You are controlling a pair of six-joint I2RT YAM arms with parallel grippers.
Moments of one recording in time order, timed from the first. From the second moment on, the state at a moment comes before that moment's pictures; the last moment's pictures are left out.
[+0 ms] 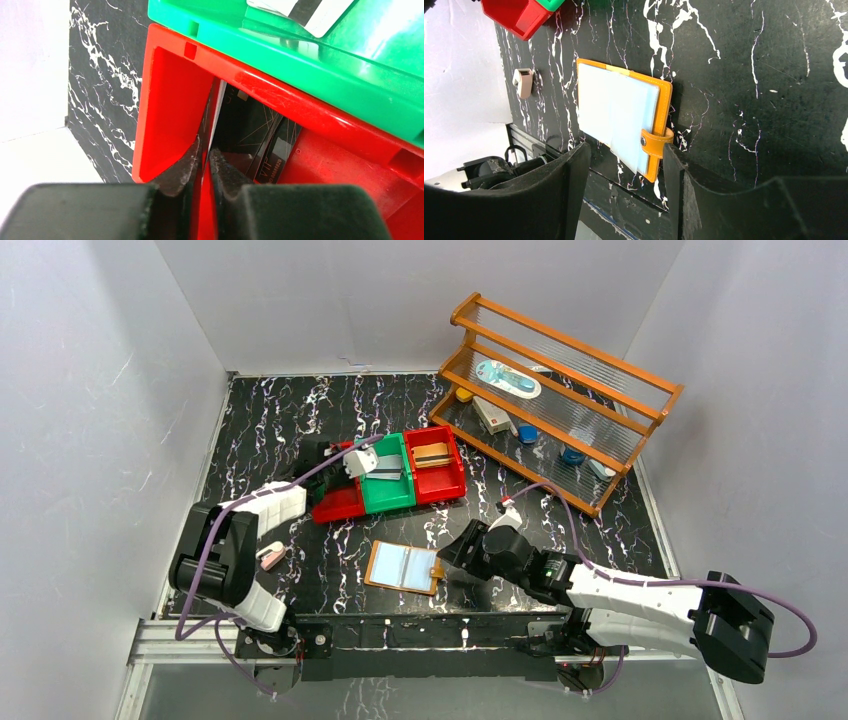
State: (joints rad) left arm -0.26 1.55 0.77 0.07 -0.02 1.01; right arm 1.09 0.96 0.36 -0.01 0.22 1.25
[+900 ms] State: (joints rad) left arm -0.26 1.00 0.69 0.02 0.24 0.44; right arm 1.09 1.23 0.66 -0.21 0.21 1.16
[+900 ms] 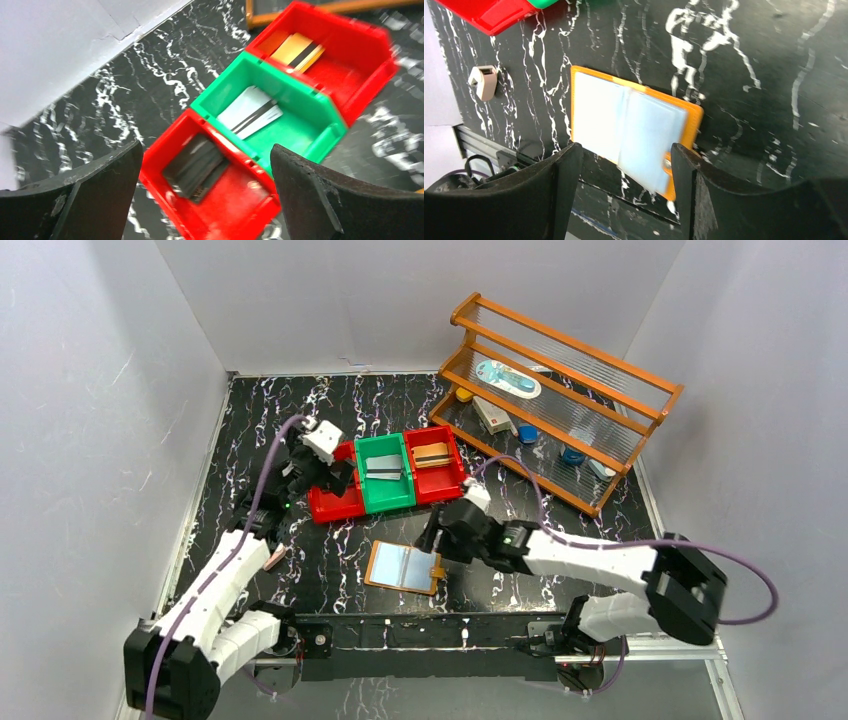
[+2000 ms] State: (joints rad) left arm -0.26 0.59 0.56 -0.37 -0.25 -0.25; right arm 1.27 1.97 1.40 -0.67 0.35 1.04
